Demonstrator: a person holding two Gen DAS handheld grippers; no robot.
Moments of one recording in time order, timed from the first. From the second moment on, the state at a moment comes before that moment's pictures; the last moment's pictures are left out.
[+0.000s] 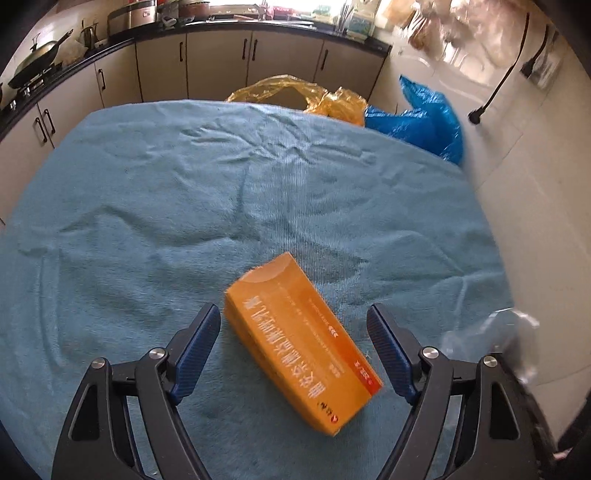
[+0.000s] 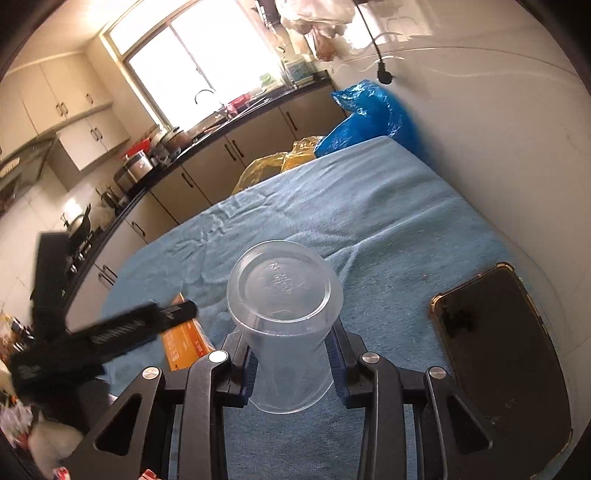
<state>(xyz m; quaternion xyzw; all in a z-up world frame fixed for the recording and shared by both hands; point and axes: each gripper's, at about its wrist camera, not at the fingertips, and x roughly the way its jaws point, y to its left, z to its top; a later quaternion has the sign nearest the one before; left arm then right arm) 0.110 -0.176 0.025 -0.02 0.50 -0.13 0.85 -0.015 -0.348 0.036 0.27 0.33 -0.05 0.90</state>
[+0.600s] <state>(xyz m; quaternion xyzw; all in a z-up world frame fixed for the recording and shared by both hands) 0.071 -0.143 0.027 -0.03 0.52 -0.14 0.84 -0.013 -0.327 0.041 0.23 0.33 -0.02 0.92</state>
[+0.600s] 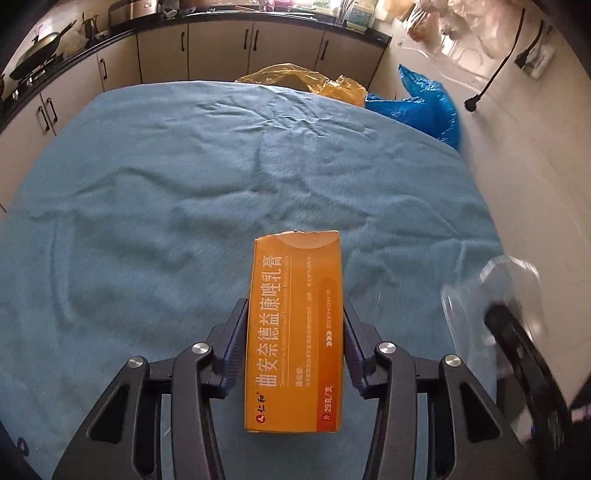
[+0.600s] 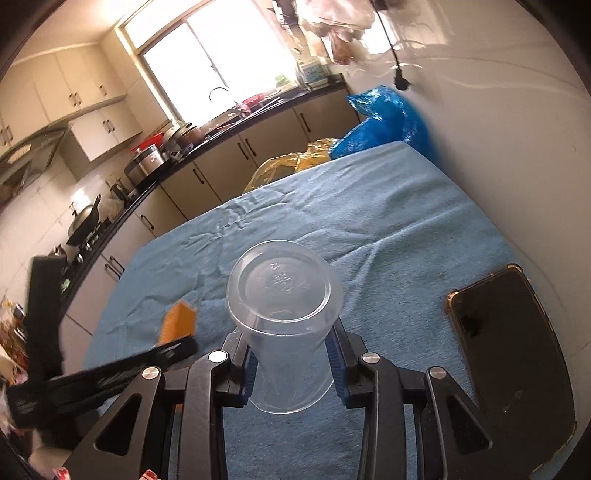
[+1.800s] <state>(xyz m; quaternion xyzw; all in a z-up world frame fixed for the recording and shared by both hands) -0.163 0.127 0.088 -0.07 0.35 -0.06 0.93 -0.135 -0.166 0.064 0.14 0.37 0.07 0.92</state>
